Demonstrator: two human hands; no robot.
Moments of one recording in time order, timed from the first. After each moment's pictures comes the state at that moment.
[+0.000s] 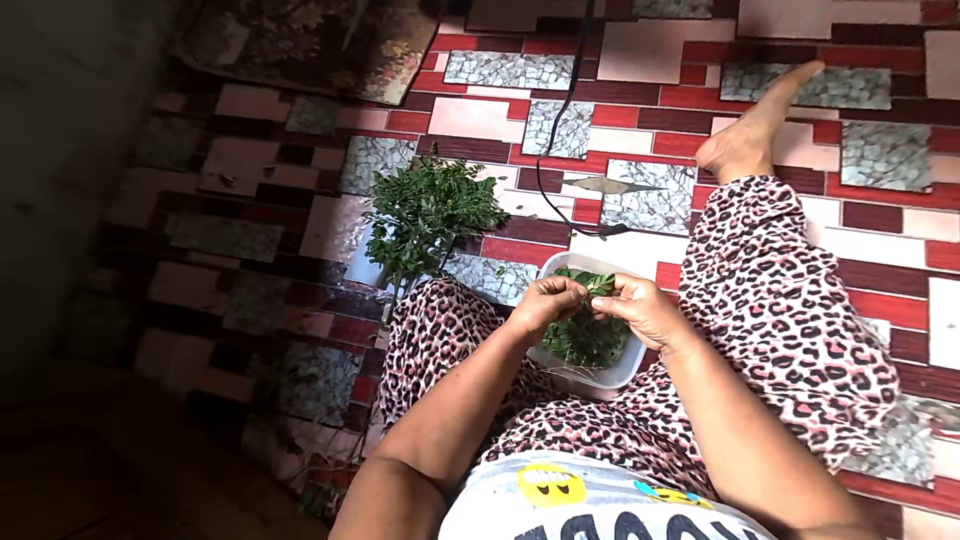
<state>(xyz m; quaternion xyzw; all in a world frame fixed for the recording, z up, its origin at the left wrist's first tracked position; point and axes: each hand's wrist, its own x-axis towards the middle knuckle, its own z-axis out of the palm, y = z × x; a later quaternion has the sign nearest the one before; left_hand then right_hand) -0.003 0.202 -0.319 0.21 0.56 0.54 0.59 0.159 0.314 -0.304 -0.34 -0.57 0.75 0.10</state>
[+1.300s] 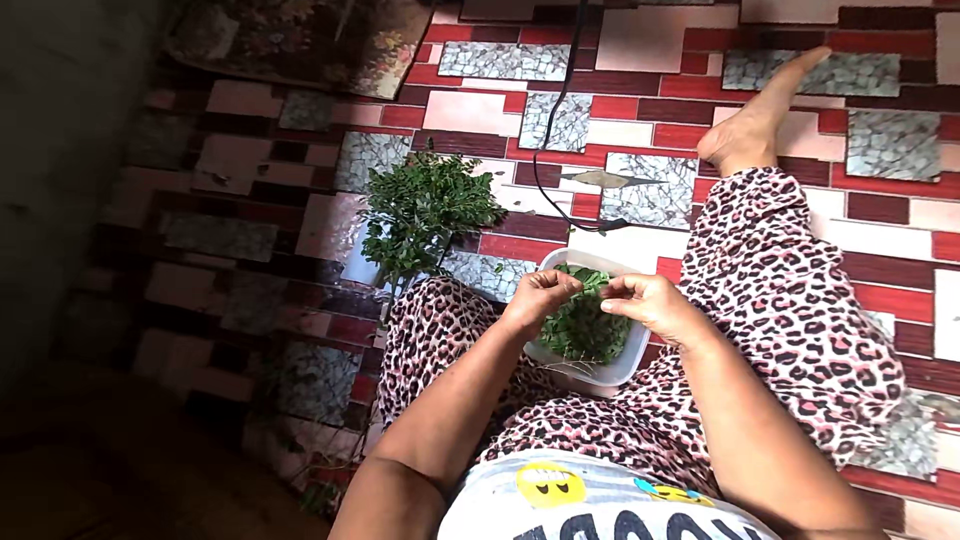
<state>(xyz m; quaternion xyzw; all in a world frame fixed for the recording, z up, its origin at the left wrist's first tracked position) -0.008 0.201 -0.321 0.21 0.57 0.56 0.56 0.173 0.329 -0.298 -0.36 -0.67 0.65 0.05</state>
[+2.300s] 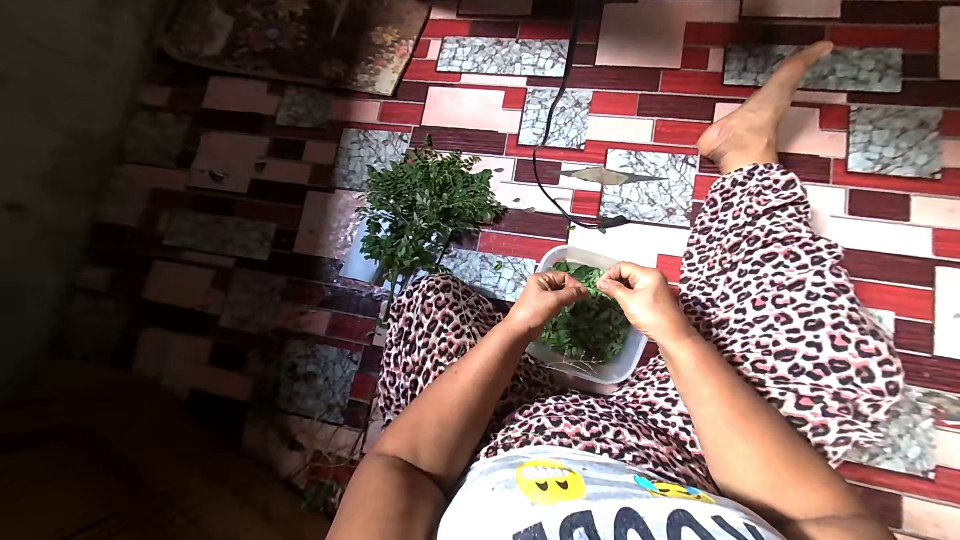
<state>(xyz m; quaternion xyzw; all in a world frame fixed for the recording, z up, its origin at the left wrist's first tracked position) -0.002 0.202 -0.318 0.26 0.60 0.52 0.55 0.159 0.316 -0.305 -0.36 -0.73 0.56 0.16</state>
